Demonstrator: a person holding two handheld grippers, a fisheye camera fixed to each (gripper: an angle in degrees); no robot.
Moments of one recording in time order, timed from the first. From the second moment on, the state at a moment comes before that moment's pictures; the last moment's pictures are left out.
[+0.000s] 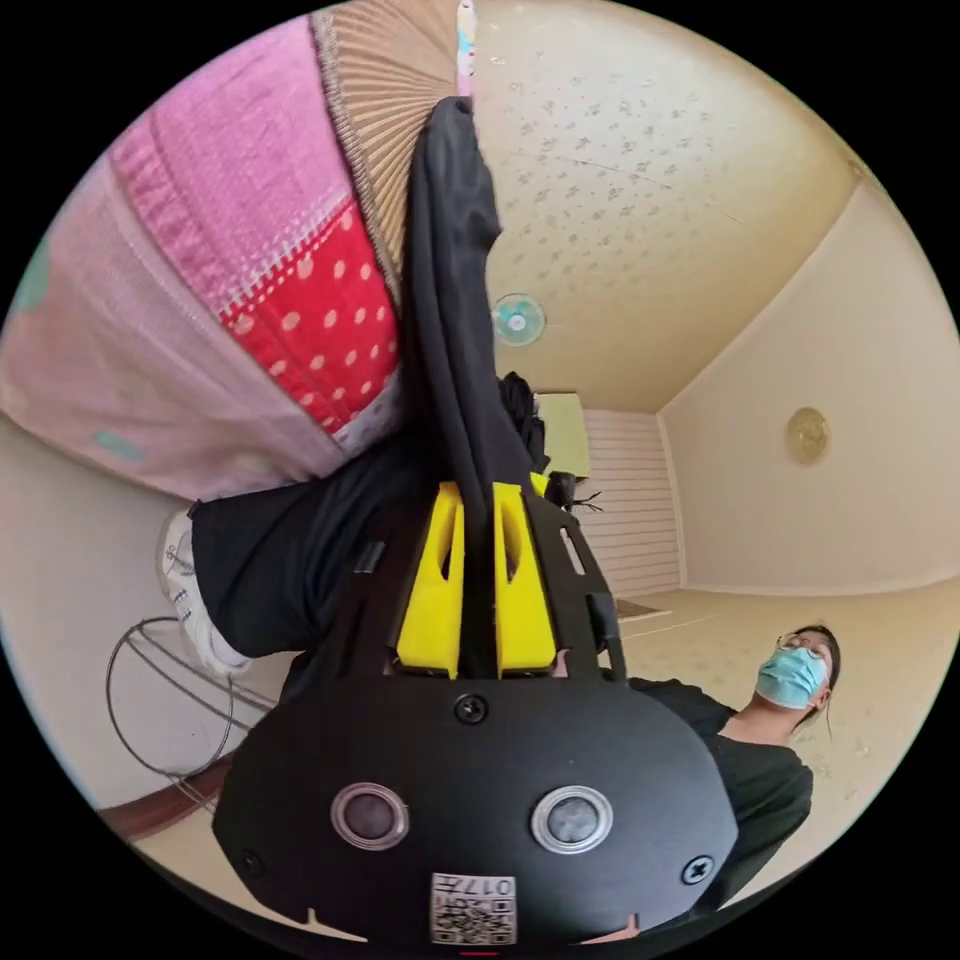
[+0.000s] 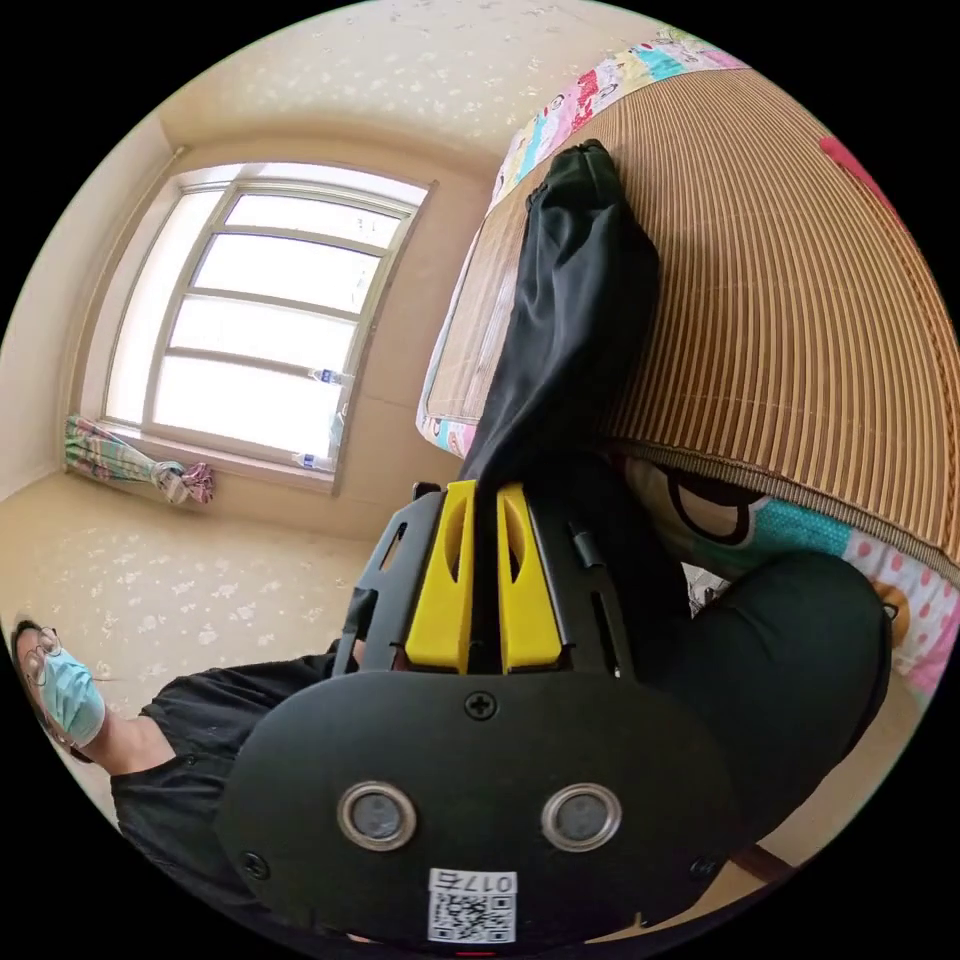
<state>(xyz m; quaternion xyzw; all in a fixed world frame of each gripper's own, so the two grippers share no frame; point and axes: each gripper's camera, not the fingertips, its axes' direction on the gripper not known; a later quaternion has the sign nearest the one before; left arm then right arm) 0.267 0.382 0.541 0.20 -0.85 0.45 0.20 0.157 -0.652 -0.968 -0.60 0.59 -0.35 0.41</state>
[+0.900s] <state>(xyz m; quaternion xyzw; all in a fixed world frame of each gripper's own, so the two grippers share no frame) -0.223 0.424 0.512 -0.29 -0.84 0.45 -0.06 -0.149 -0.308 -1.019 -0.79 0.13 -0.49 0.34</state>
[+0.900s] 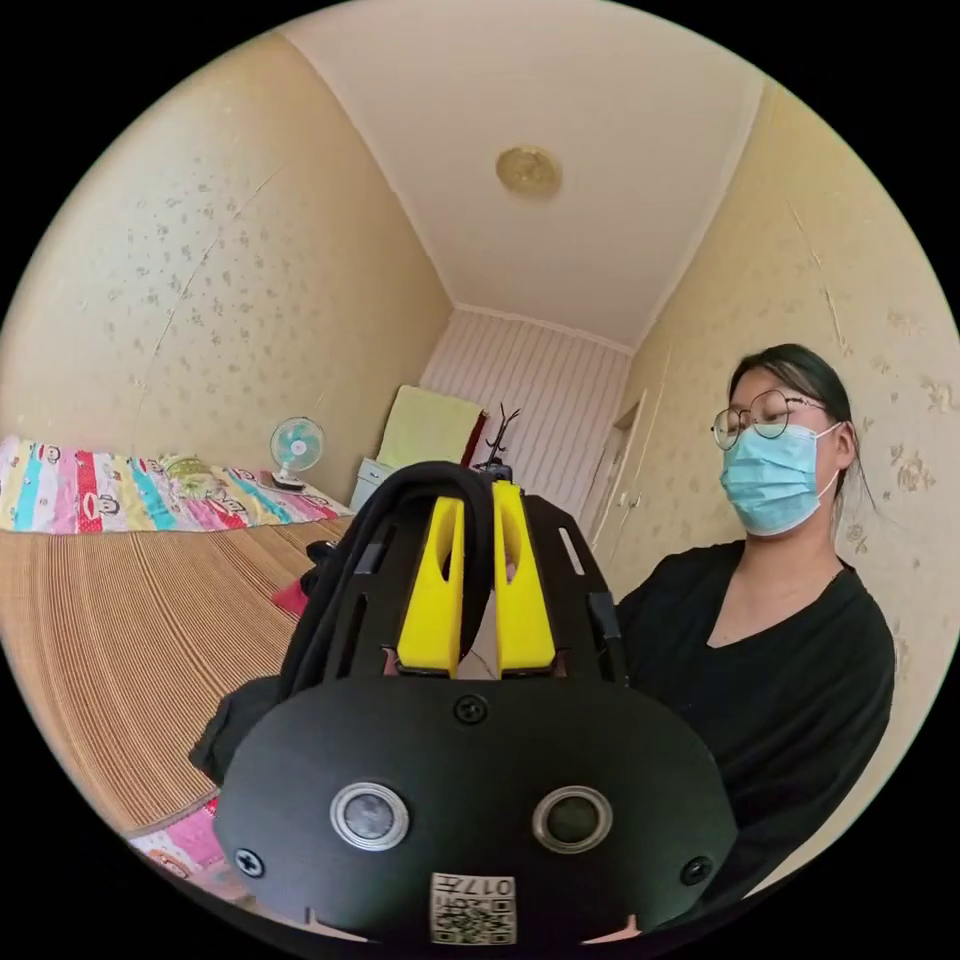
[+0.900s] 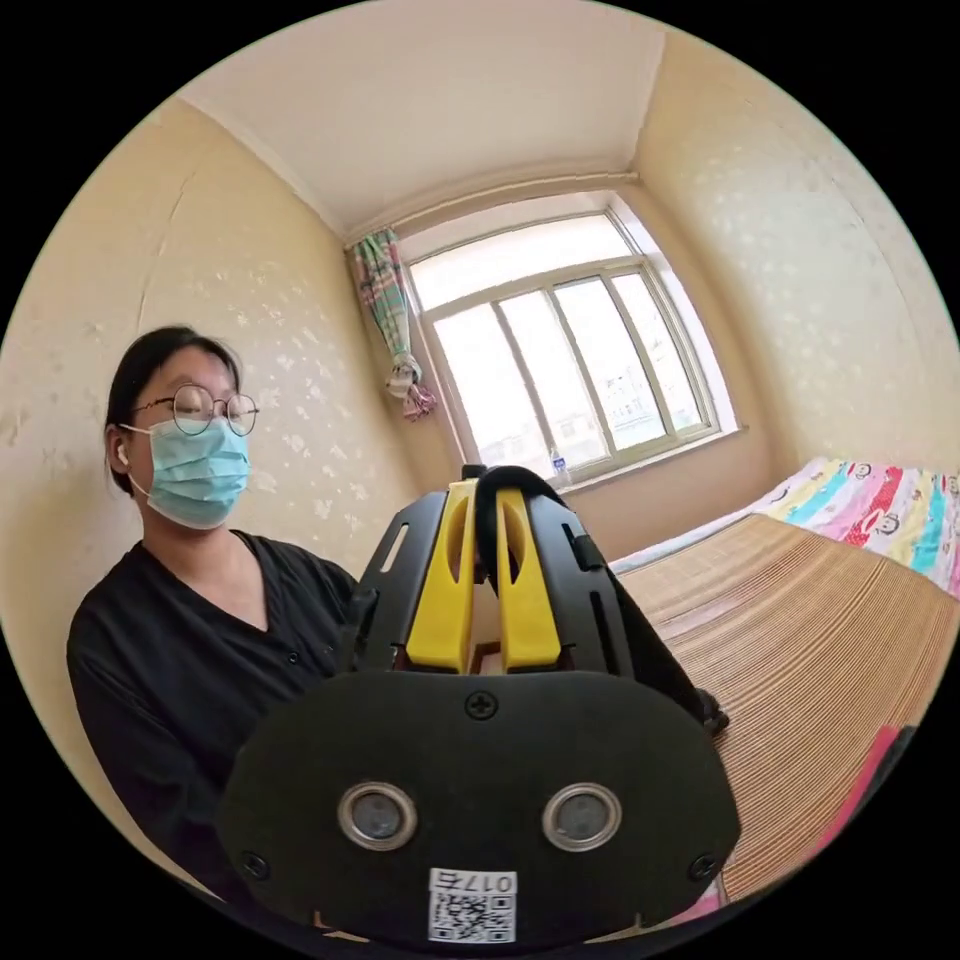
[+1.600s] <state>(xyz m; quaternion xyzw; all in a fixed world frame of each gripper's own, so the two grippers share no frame) -0.323 0.356 0.448 -0.25 -0.87 0.42 -0.05 -0.267 -0.177 -1.086 -0.66 0.12 -0.67 0.32</state>
